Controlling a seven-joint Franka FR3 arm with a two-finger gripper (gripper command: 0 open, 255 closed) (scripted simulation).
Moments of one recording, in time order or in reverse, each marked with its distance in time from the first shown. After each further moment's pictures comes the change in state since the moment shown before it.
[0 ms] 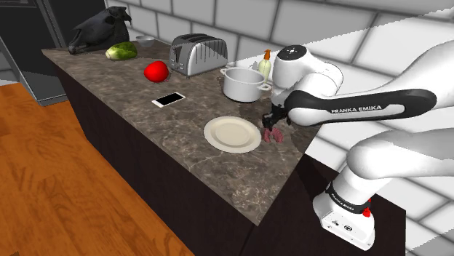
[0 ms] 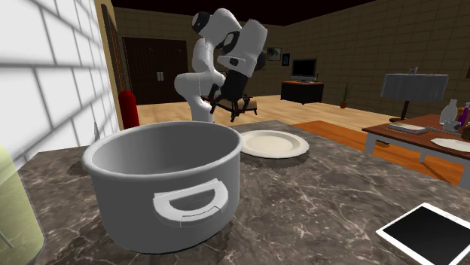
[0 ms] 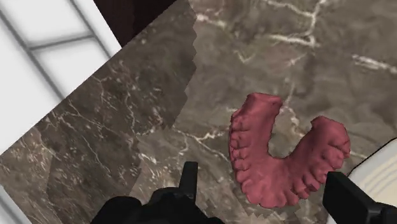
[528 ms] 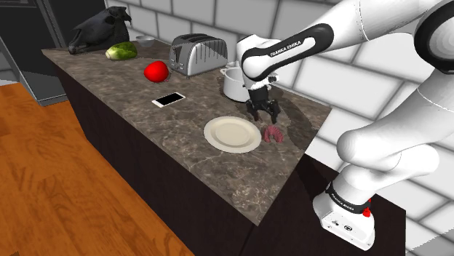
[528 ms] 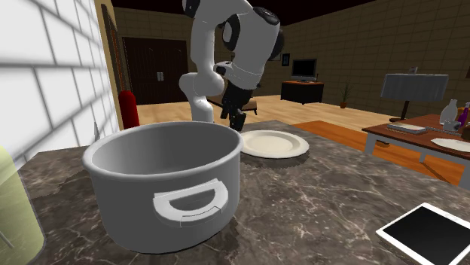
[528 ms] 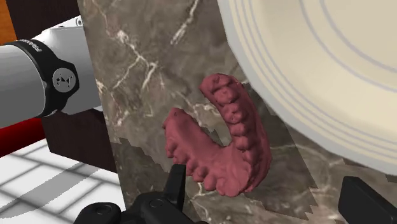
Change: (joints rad) arm -0.618 0.652 0.373 0.533 -0.042 -0.344 0.979
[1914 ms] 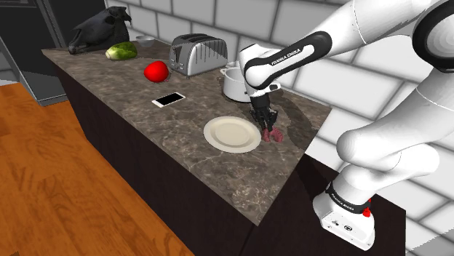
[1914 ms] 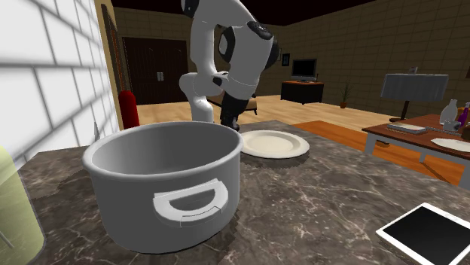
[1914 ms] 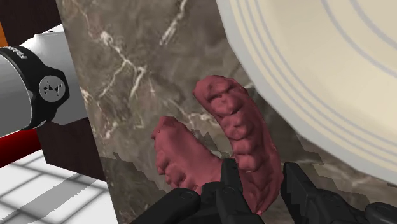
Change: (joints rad) arm -0.009 0.015 0.001 -0.071 -0.004 0.075 0.031
